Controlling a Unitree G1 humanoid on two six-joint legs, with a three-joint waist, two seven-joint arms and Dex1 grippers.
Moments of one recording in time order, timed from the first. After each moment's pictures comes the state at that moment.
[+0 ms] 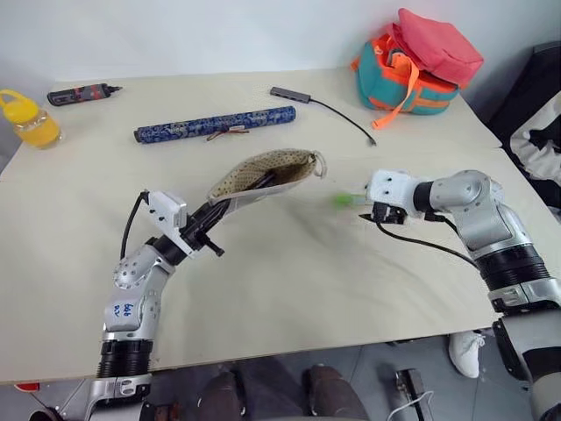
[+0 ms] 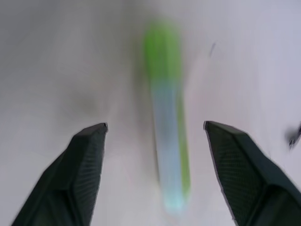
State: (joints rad) left arm -0.30 0.33 0.16 0.00 -0.41 0.09 -0.63; right arm -0.85 -0.69 0.21 0.30 -0.11 0.14 1.09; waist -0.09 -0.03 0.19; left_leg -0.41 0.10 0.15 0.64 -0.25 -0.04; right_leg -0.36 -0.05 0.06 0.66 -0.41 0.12
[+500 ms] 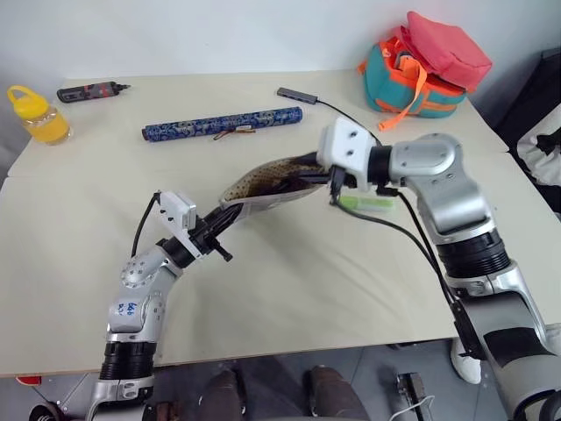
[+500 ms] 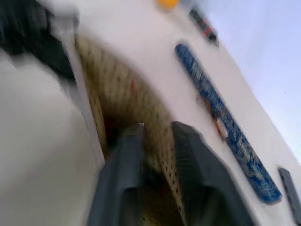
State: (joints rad) left arm -0.29 0.32 0.12 -0.08 -0.46 0.22 -0.65; right arm -0.96 -0.52 0.31 0.16 -0.04 0.15 1.04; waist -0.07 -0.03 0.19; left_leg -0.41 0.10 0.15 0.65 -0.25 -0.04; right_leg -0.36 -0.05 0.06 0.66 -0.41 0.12
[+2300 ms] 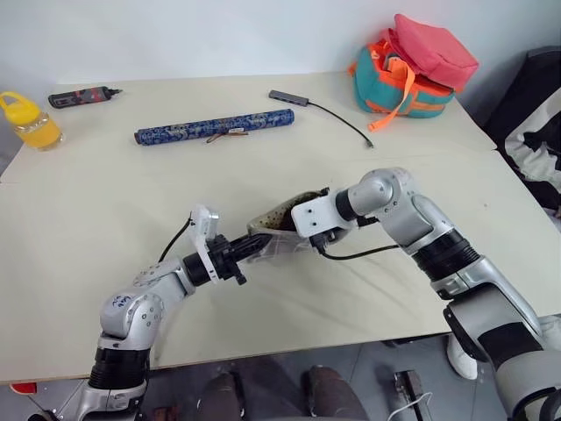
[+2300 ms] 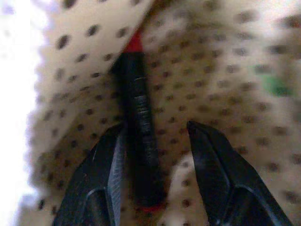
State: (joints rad) left arm -0.26 0.38 0.07 -0.22 -0.76 0.72 -0.60; right arm -0.97 -0.51 0.54 0.33 -0.35 -0.04 1.23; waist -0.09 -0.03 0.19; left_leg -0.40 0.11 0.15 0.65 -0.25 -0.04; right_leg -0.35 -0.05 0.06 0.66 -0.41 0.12
